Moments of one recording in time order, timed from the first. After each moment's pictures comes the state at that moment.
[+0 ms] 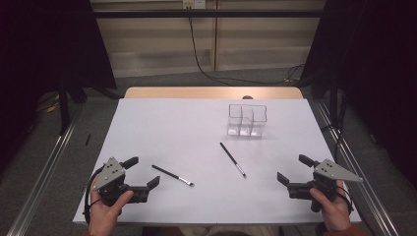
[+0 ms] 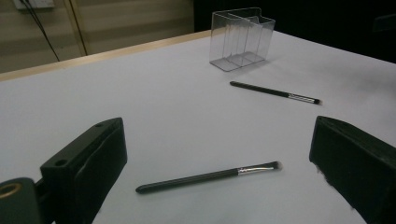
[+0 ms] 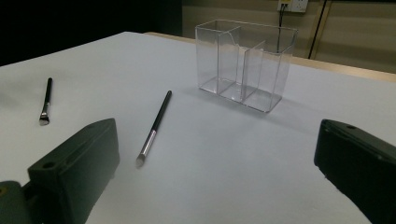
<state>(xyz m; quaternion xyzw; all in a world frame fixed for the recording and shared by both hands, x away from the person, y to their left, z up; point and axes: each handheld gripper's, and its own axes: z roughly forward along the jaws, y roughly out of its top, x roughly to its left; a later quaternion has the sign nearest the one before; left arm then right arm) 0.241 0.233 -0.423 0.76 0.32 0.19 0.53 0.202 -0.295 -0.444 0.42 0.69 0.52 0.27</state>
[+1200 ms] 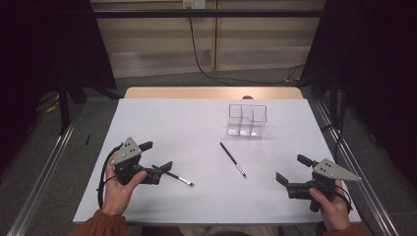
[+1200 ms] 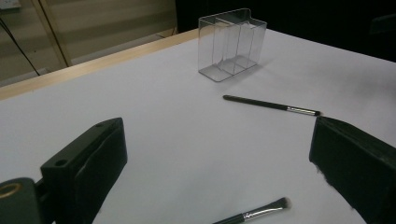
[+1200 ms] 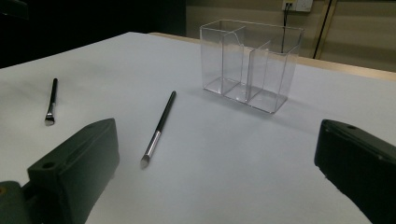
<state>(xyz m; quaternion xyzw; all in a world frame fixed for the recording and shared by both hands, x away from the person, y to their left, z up) 0.285 0.202 -0.407 0.78 0.29 0.17 0.52 0.203 -0.294 -0.444 0.42 0.69 0.52 0.27</state>
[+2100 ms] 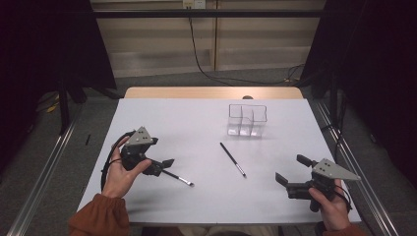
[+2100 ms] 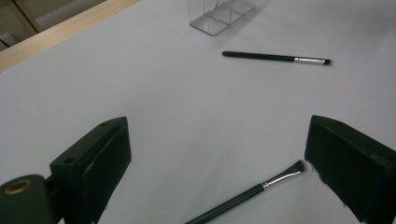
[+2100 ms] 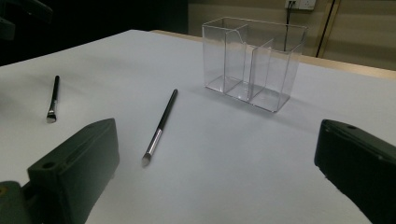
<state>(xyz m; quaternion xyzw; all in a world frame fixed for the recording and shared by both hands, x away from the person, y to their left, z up) 0.321 0.190 -0.396 0.87 0.25 0.12 0.41 0.205 -0.293 -0.445 0.41 0.70 0.52 0.26</state>
